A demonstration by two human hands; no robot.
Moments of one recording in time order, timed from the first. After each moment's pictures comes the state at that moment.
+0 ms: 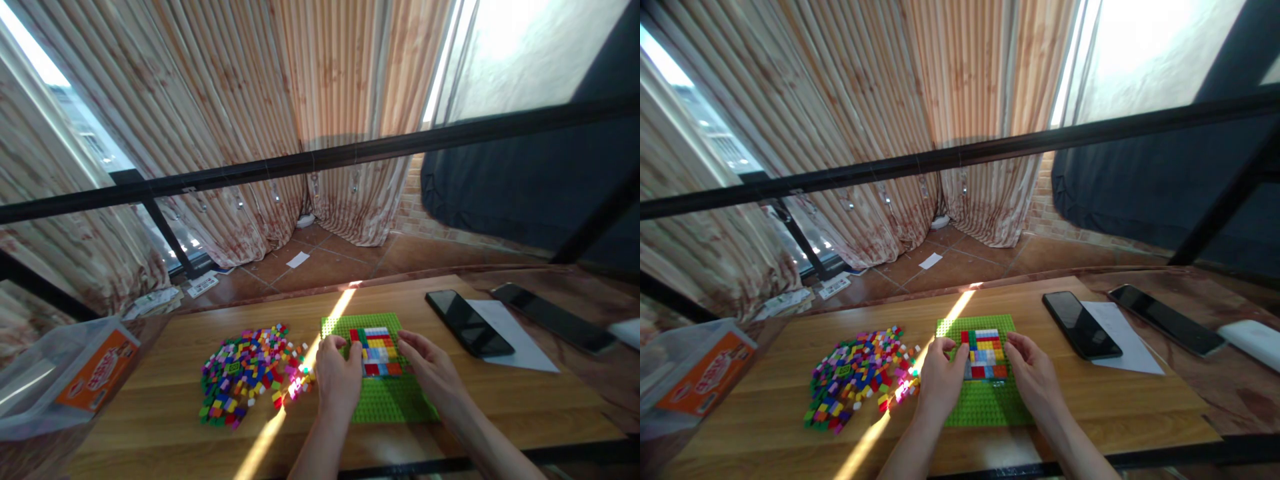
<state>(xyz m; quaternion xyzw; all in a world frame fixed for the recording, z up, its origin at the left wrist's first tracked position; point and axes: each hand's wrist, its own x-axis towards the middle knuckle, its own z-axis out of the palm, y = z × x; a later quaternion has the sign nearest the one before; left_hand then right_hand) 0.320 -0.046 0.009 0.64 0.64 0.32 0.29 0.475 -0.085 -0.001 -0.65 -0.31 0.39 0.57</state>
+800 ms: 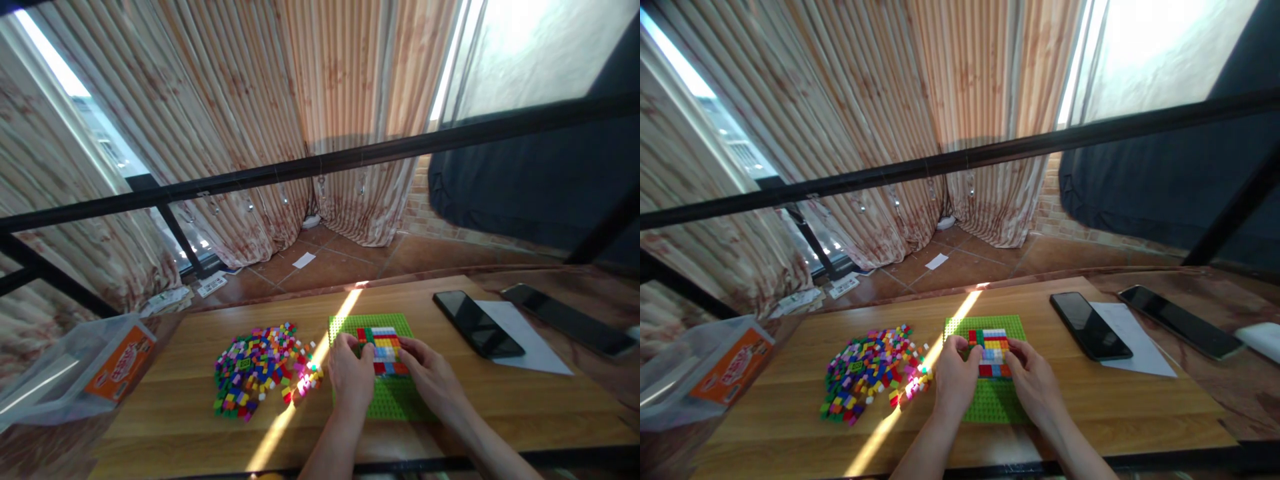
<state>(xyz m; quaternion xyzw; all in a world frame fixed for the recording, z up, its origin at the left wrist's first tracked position) 0.329 -0.051 0.006 0.63 0.64 0.32 0.30 0.472 -0.085 -0.022 -0.64 -0.41 0.35 0.54</state>
